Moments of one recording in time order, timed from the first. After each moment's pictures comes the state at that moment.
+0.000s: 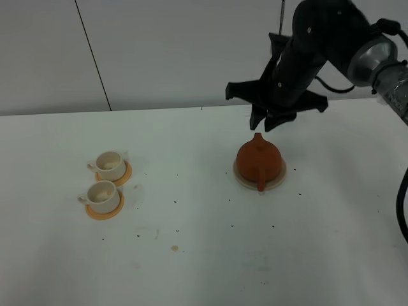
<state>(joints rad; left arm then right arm) -0.09 0.10 -0.51 0.00 1.04 0.03 0.40 2.33 -2.26 0.22 1.21 0.26</state>
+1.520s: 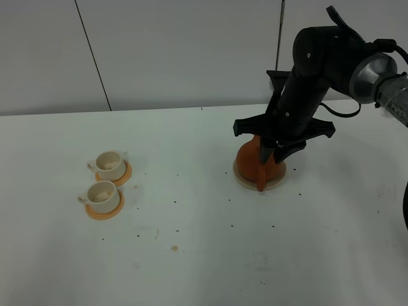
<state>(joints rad) -0.09 0.10 -0.51 0.00 1.04 0.03 0.40 2.27 -2.06 0.24 1.22 0.14</state>
